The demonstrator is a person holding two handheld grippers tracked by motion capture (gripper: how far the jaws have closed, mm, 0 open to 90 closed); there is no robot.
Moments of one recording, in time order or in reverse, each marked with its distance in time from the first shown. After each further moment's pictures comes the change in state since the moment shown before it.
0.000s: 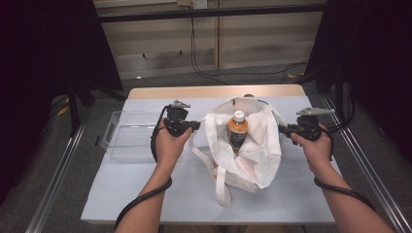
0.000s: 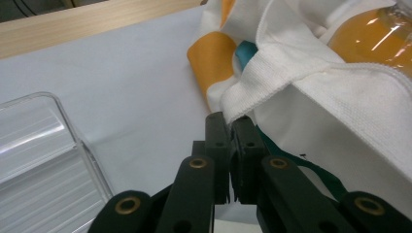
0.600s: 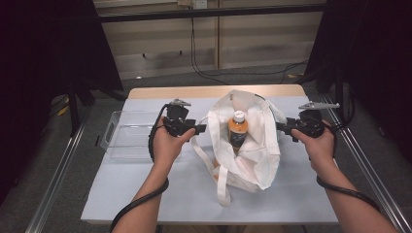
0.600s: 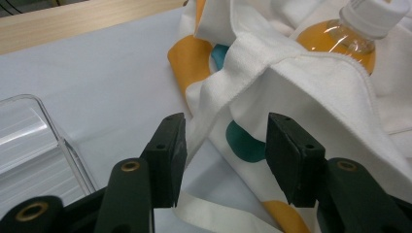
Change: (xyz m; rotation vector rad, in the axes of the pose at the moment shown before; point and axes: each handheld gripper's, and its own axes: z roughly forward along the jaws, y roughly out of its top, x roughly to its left) left arm -0.010 0.009 -0.017 0.020 -0.039 -0.012; right arm 0.009 0.020 -0.016 0.003 -0.017 0.033
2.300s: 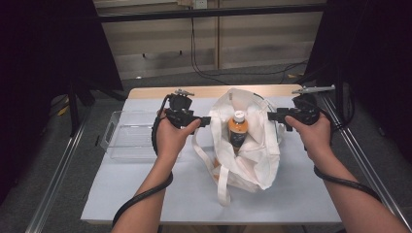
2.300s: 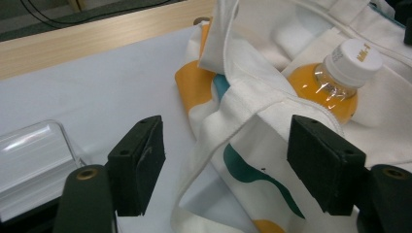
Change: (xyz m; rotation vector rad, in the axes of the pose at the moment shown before) left arm -0.014 0.027 -0.010 -0.007 0.074 -0.032; right arm 0.029 0.050 -0.010 0.041 0.051 0.023
